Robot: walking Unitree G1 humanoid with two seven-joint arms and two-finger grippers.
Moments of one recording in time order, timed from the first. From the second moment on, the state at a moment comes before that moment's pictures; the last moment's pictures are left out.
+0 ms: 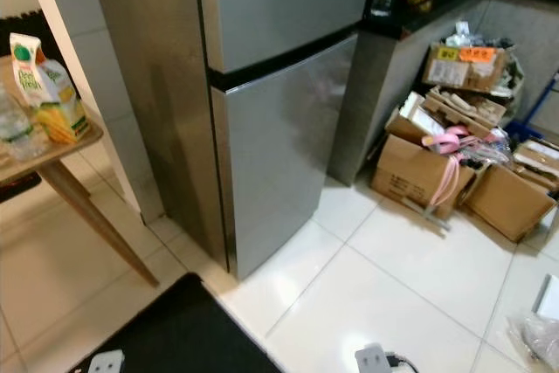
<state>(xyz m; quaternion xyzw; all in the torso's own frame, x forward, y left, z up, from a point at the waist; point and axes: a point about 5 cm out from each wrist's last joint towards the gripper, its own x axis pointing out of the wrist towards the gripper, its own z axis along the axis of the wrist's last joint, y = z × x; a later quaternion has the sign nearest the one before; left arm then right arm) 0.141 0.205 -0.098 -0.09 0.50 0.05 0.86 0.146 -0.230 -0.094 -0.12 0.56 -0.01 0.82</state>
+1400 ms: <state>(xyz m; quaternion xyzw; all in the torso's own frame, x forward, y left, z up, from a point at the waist) 0.137 0.196 -0.101 -0.10 0.51 0.03 0.86 0.152 -0.232 -0.091 -0.13 0.55 -0.01 0.83</state>
